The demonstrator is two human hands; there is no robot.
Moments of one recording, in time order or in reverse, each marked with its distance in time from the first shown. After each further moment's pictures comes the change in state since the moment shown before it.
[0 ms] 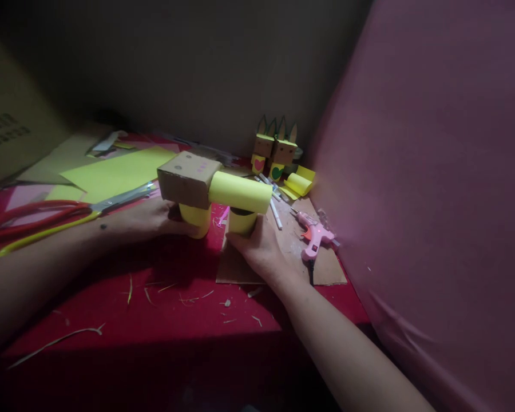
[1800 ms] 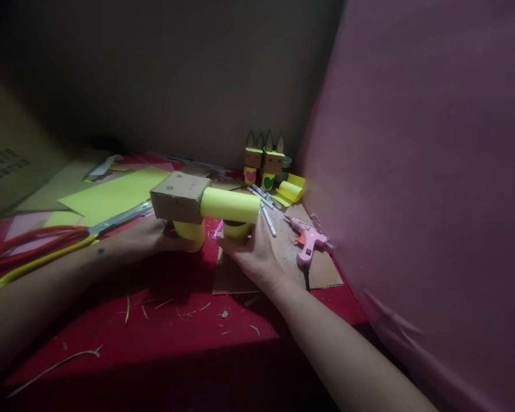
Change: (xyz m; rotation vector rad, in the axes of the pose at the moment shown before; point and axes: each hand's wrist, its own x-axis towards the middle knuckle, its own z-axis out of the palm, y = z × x) left_hand 0.002 -0.001 0.002 0.010 0.035 0.022; right_hand 0.000 -0.002 -0.002 0.222 0.036 -0.096
